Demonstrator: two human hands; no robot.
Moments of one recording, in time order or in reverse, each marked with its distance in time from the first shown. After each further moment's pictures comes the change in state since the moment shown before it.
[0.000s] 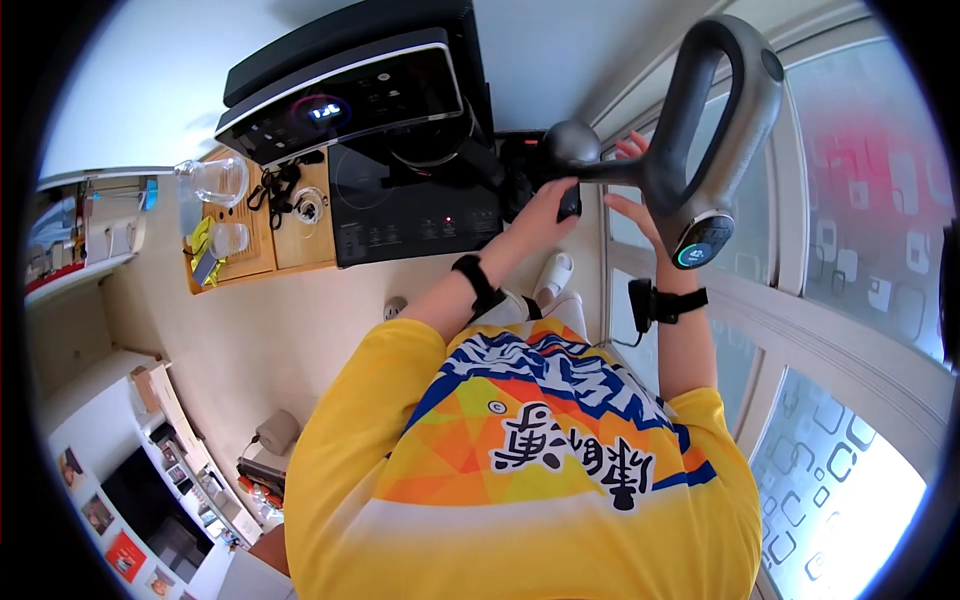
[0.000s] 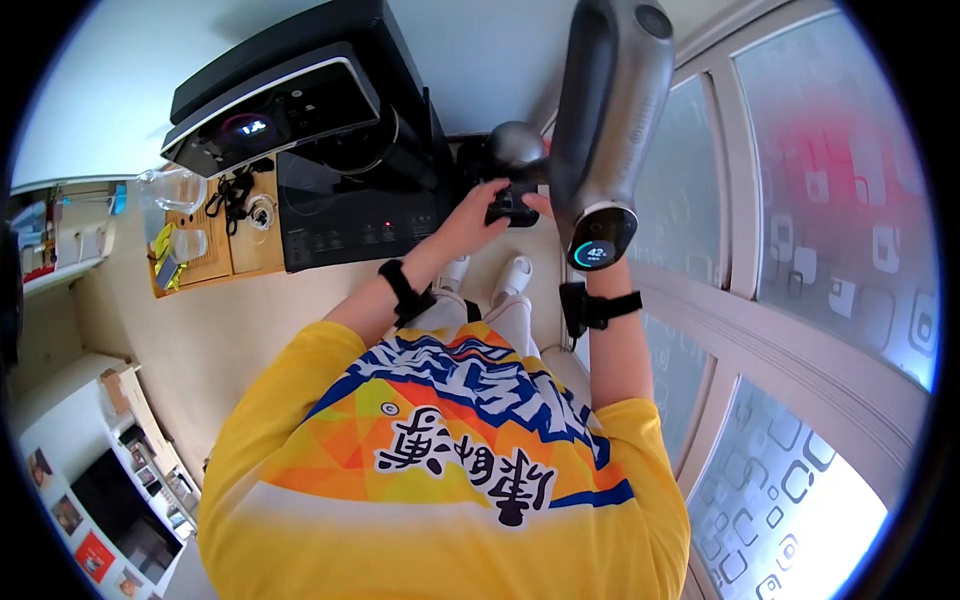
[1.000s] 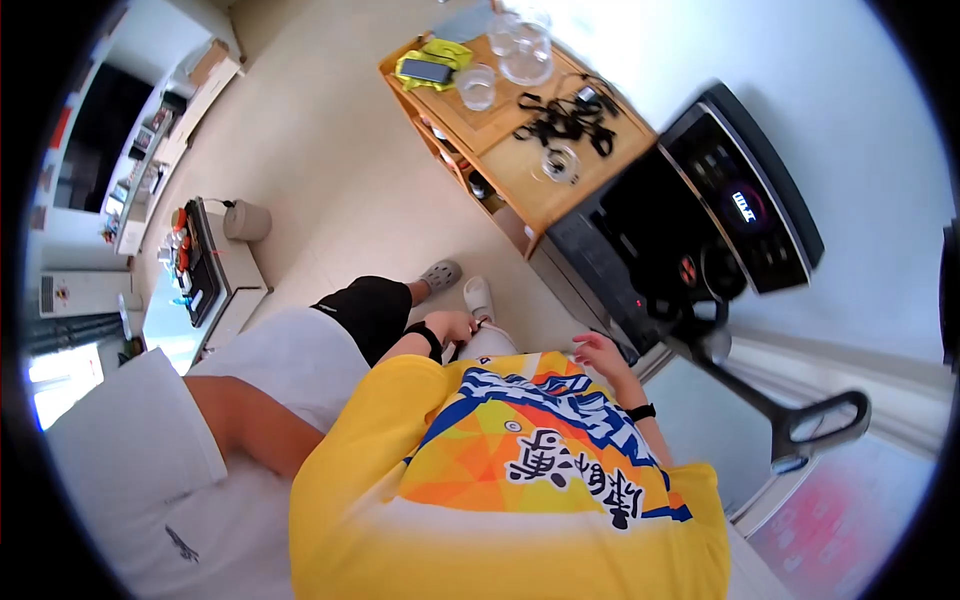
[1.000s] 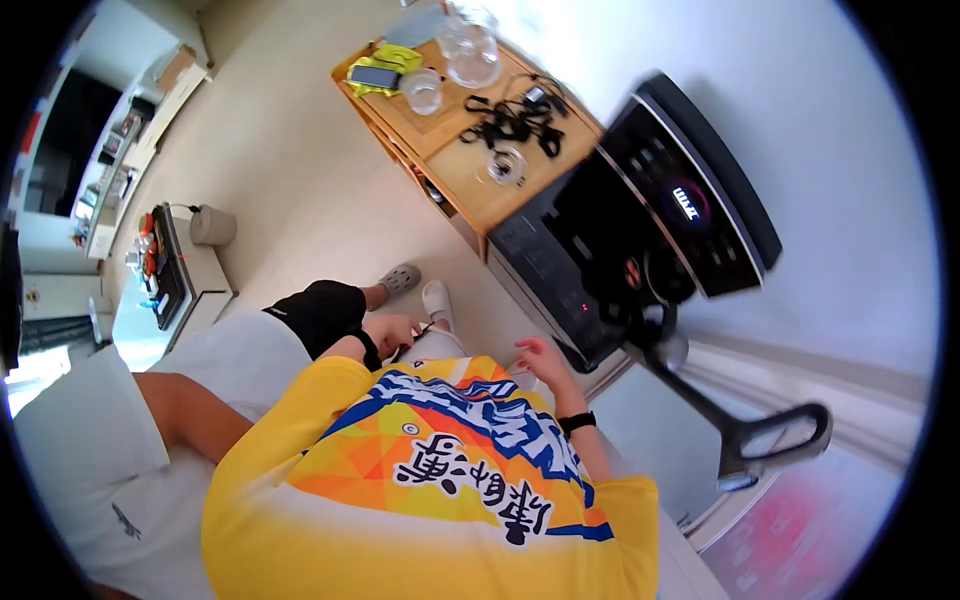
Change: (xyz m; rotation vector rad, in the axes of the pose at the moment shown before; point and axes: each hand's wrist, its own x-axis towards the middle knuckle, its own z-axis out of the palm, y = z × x) left_hand -0.397 -0.065 -0.138 -0.140 -0.179 -1.241; right_hand -0.082 0.019 0.263 0.072 -1.167 0.639
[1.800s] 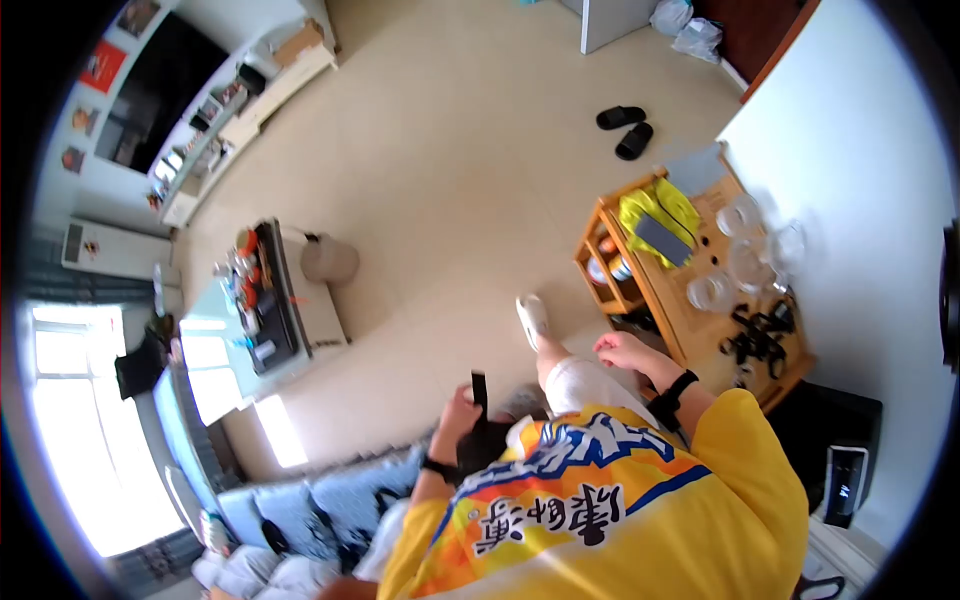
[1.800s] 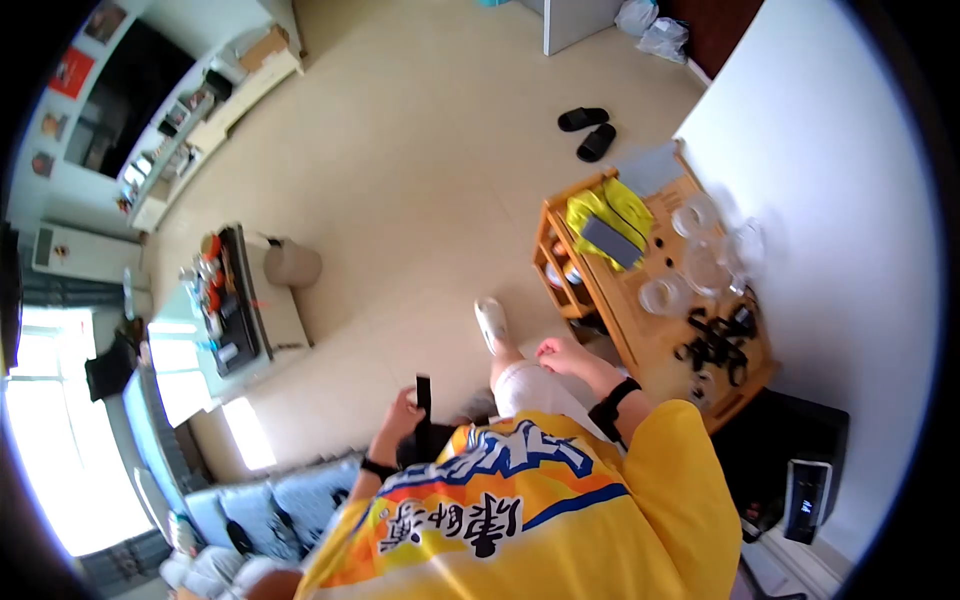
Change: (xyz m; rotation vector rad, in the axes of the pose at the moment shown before) left_hand -0.076 -0.372 -0.175 -0.776 0.912 -0.207; right_hand 0.377 -0.355 0.305 -0.590 -0.422 -0.028
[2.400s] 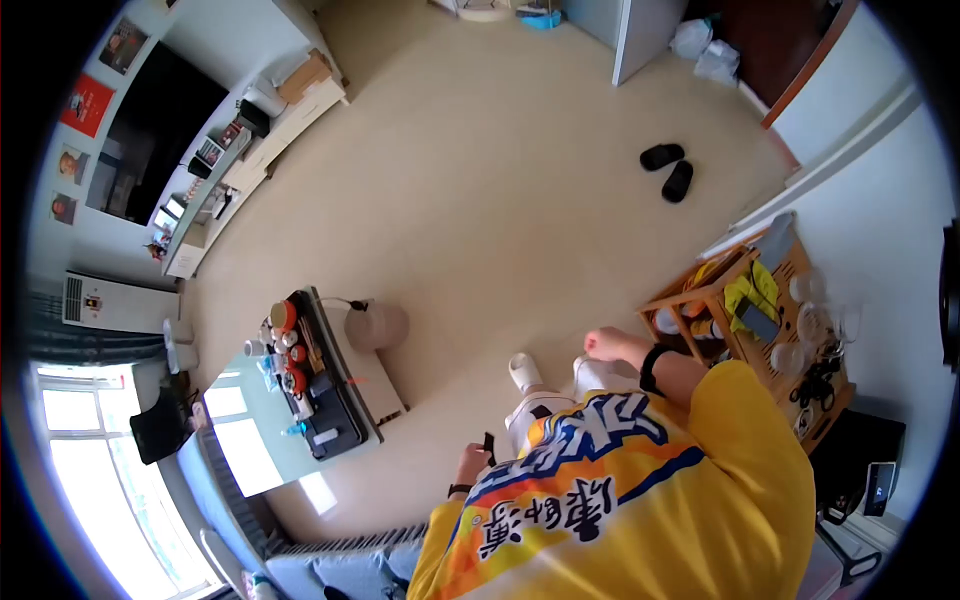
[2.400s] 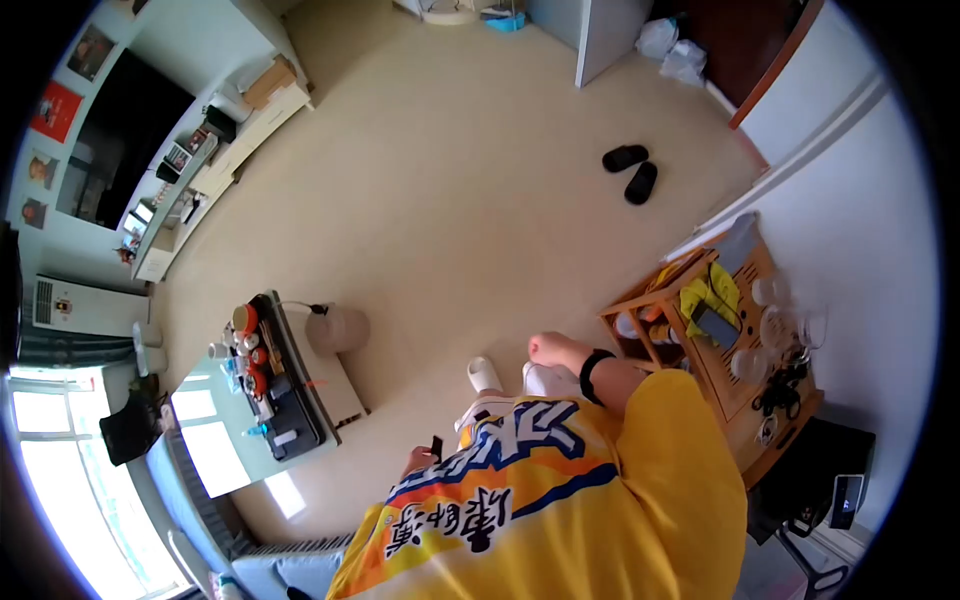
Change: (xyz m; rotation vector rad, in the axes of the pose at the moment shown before) left_hand 0.159 -0.158 -0.209 0.001 -0.017 -0.345; right_hand 0.277 -0.225 0.079 -0.574 0.075 -0.065
